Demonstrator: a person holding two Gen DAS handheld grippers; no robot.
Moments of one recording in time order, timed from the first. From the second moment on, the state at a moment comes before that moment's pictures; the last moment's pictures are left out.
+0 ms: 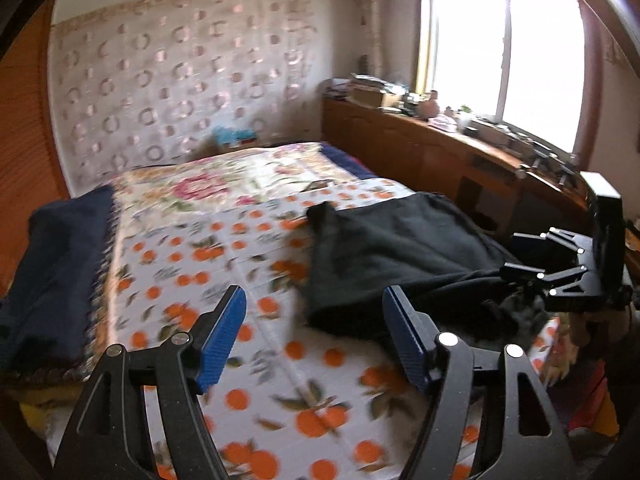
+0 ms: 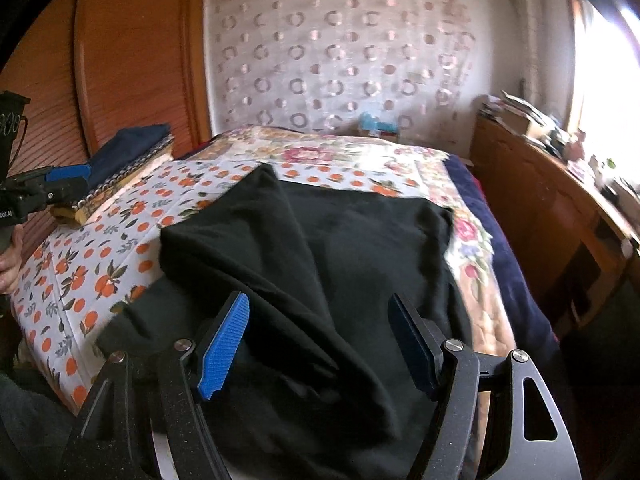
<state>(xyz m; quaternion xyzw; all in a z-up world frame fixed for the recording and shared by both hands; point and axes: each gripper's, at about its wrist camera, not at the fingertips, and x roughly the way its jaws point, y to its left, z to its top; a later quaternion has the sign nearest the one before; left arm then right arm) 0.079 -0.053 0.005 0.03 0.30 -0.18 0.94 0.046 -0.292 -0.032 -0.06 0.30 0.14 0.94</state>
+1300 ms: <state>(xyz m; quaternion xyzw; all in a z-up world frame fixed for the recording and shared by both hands) 0.064 0.013 -0.017 0.01 0.30 -0.12 0.95 0.178 -0.128 -0.065 -0.20 0.39 0.28 0.85</state>
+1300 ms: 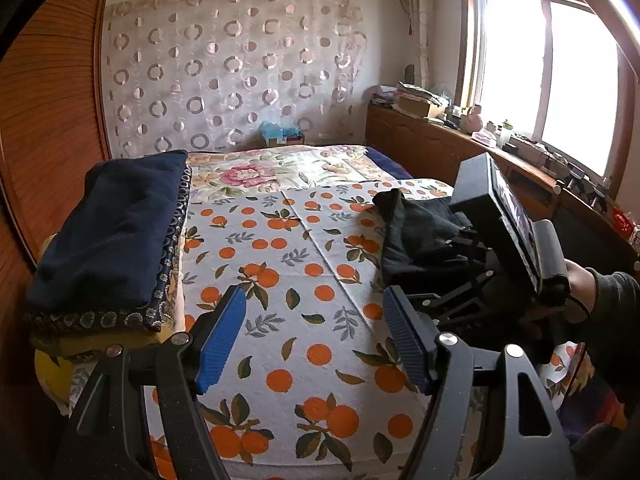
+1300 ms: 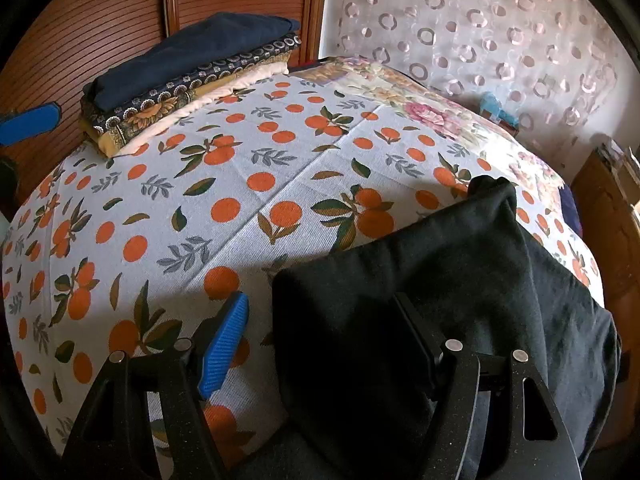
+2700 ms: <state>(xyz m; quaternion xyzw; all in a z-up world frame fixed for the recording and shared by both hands) 0.056 -0.034 -0.026 0.03 0.32 -0.17 0.93 0.228 -0.311 0.012 -0.16 0.34 0.05 0.93</state>
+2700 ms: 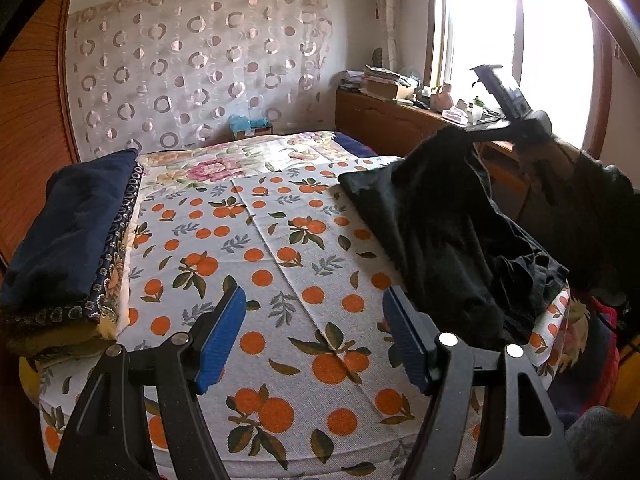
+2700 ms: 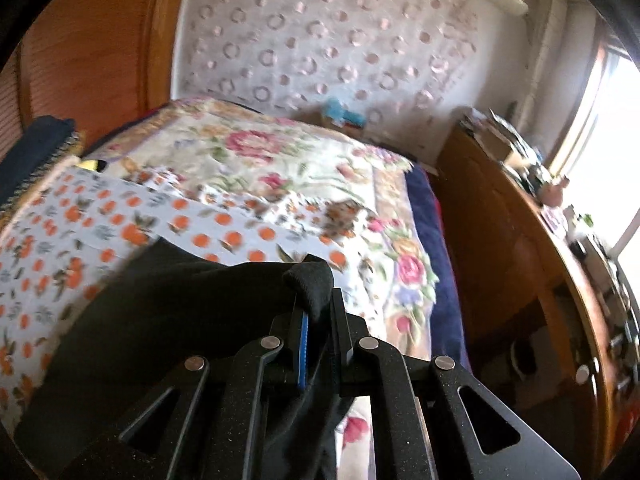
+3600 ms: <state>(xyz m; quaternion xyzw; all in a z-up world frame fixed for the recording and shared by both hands) 0.051 -0.083 -0.035 0.06 0.33 -0.21 0.92 0.018 -0.287 -0.027 -0.09 0.35 0.11 0.93</state>
